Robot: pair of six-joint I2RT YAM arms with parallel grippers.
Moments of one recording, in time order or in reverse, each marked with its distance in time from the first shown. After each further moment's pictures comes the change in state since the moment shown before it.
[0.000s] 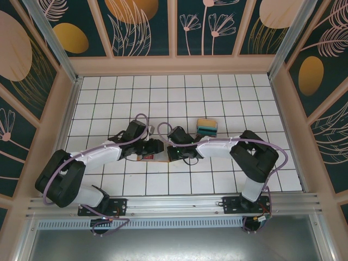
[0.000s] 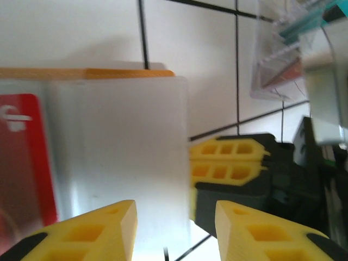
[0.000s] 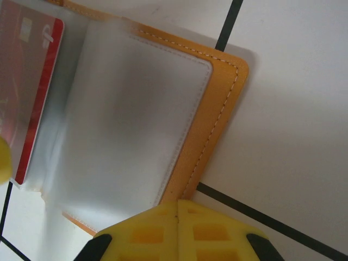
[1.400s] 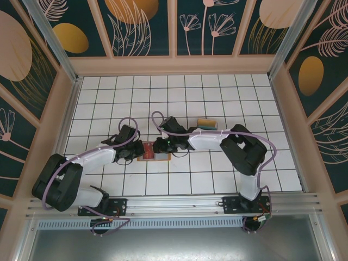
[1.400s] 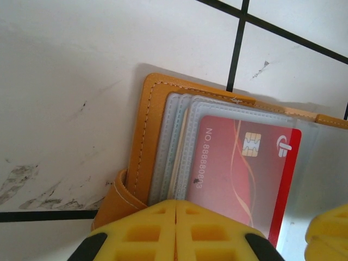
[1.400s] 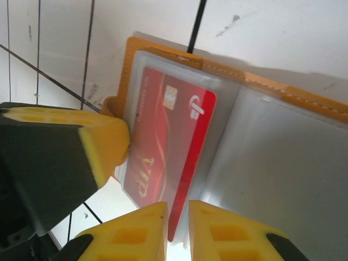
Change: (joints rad) left arm 0.102 -0.046 -0.089 -0.116 -0.333 -0.023; right arm -0.045 0.142 0.189 0.069 -0.300 0.155
